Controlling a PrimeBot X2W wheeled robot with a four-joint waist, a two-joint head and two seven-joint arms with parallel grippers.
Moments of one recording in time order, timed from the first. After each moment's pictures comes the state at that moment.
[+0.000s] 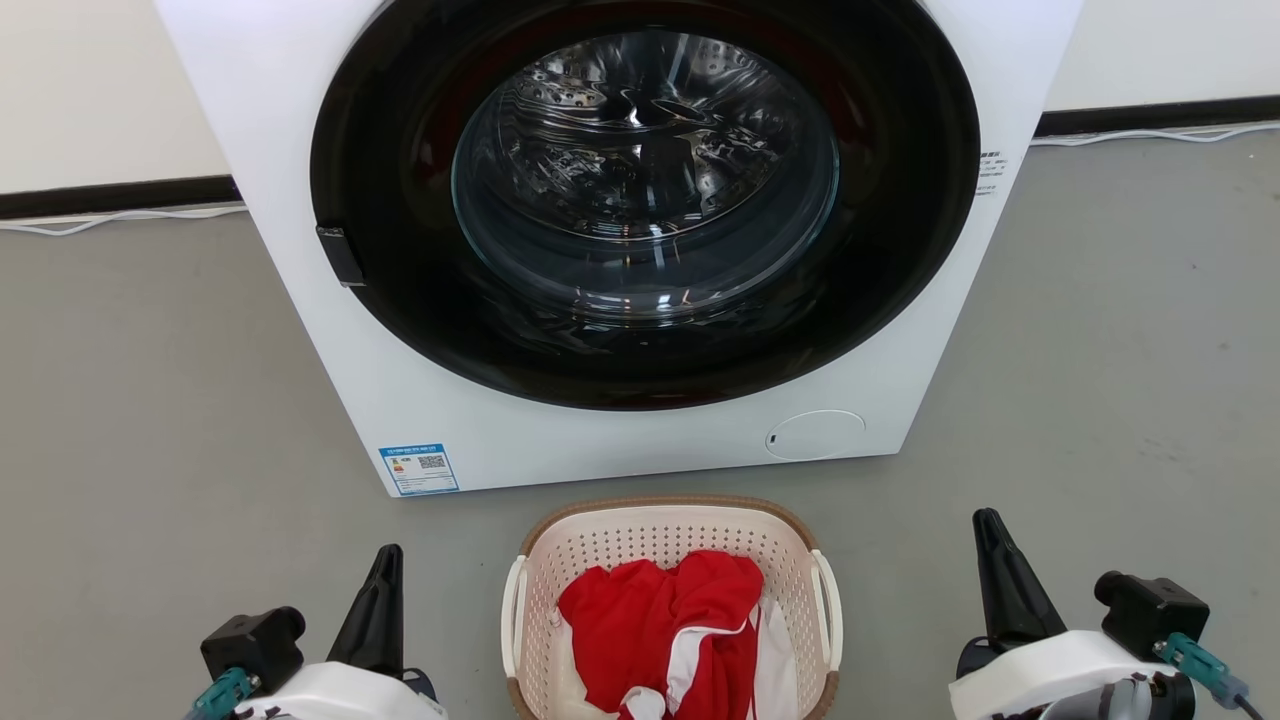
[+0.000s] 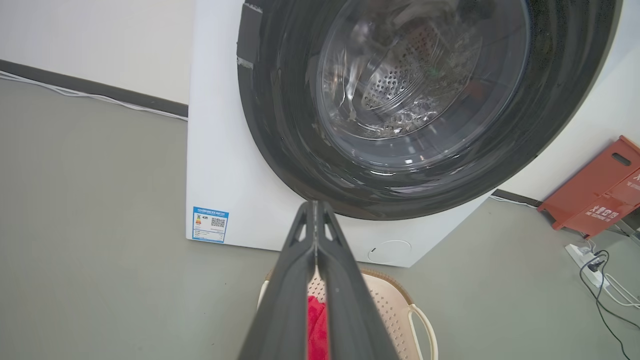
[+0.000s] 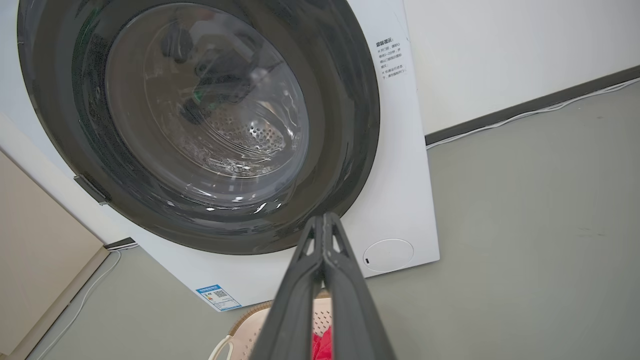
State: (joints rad) left arm -0.03 0.03 -0.01 0.34 -0.39 -0.12 -0.22; right arm -0.07 -0.05 0.00 0.37 0.36 0.12 -0.22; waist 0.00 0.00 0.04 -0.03
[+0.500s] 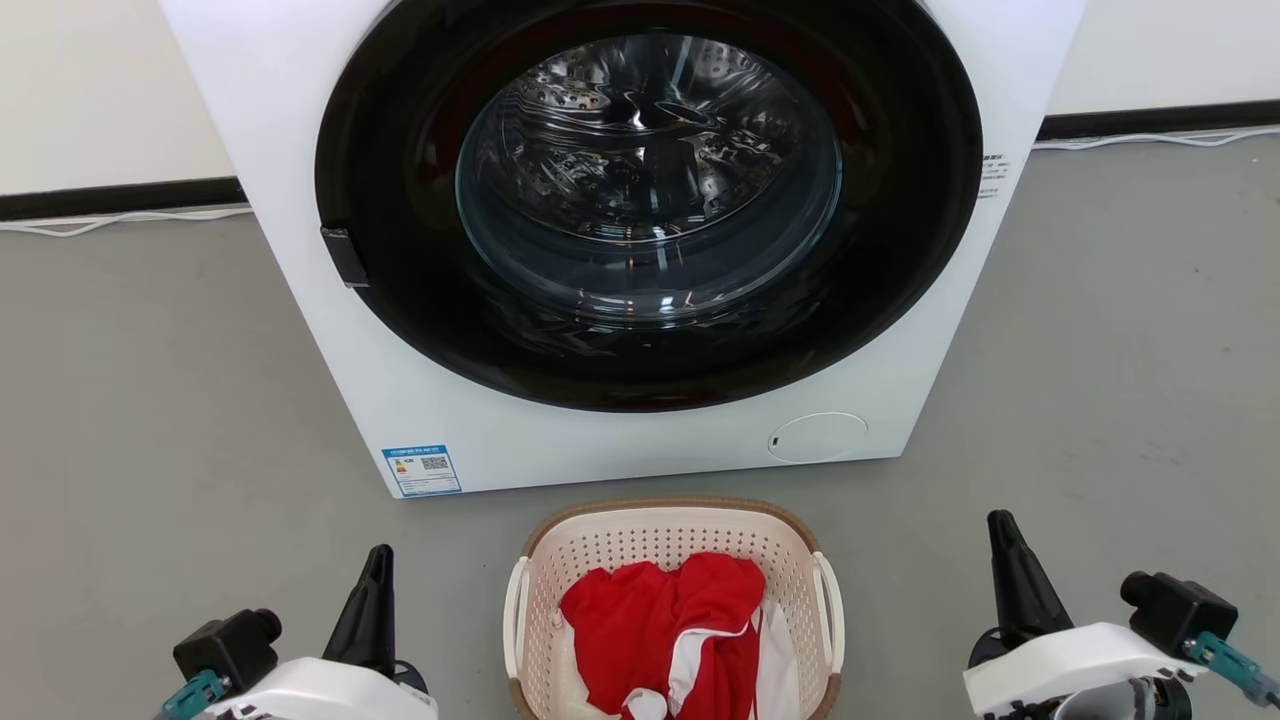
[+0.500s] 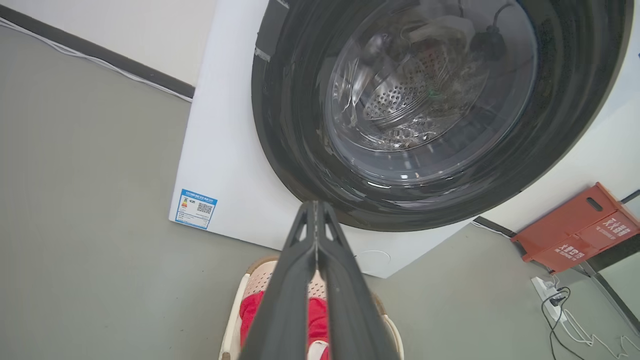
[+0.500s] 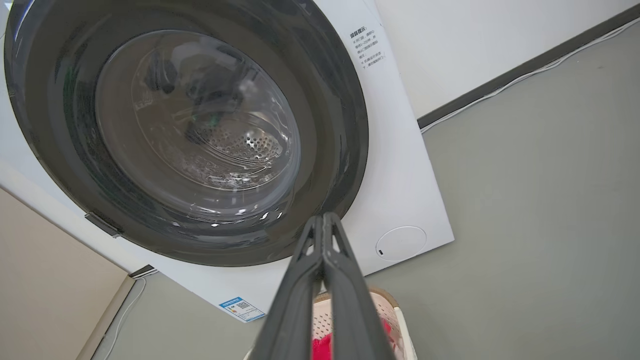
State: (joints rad) left arm -0.03 0.03 0.00 0.34 -0.55 -0.12 -0.17; right arm -0.07 -0.05 -0.01 0.36 0.52 0.12 -0.17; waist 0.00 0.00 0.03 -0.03
